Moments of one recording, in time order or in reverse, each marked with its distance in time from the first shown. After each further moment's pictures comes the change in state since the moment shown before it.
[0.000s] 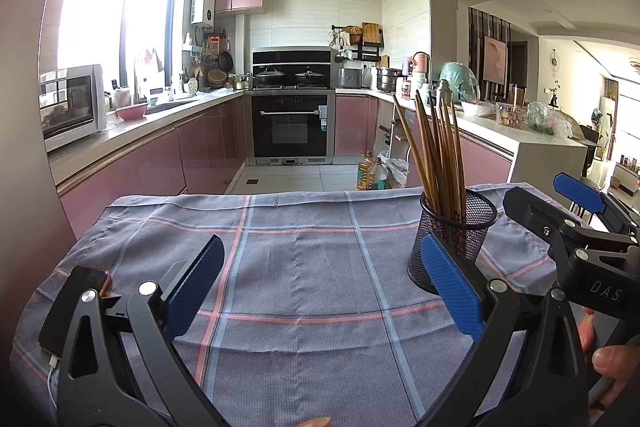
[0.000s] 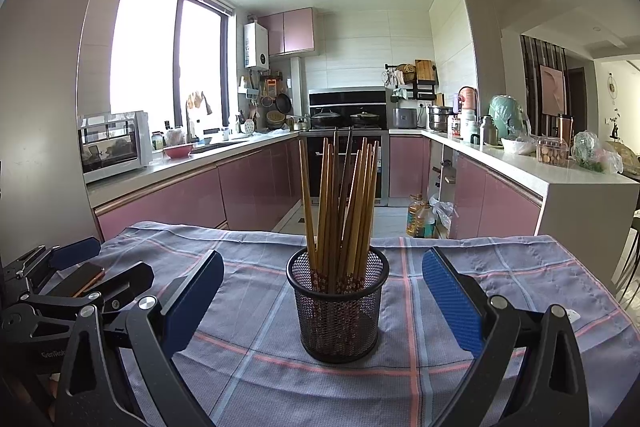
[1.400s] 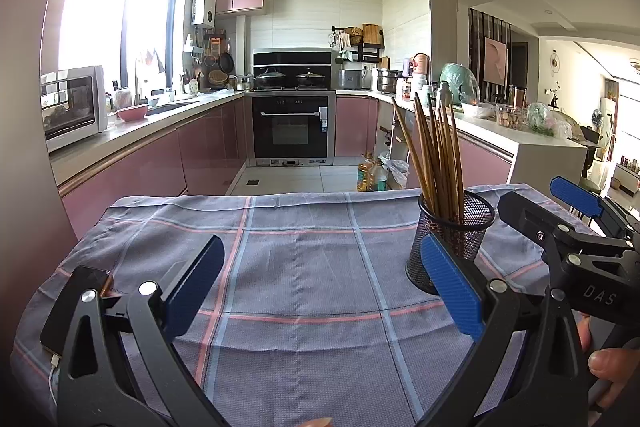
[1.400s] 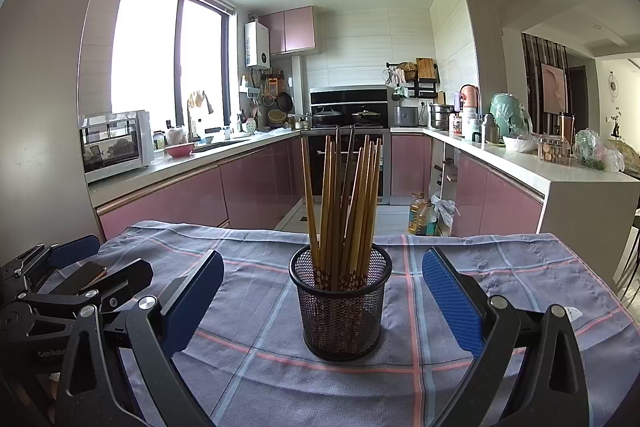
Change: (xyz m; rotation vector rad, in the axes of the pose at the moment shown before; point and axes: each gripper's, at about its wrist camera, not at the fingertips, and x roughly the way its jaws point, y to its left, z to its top) left arm -0.004 -0.004 0.000 -0.001 -0.004 0.004; right arm -0.001 0.001 -0.001 0.007 0.004 0.003
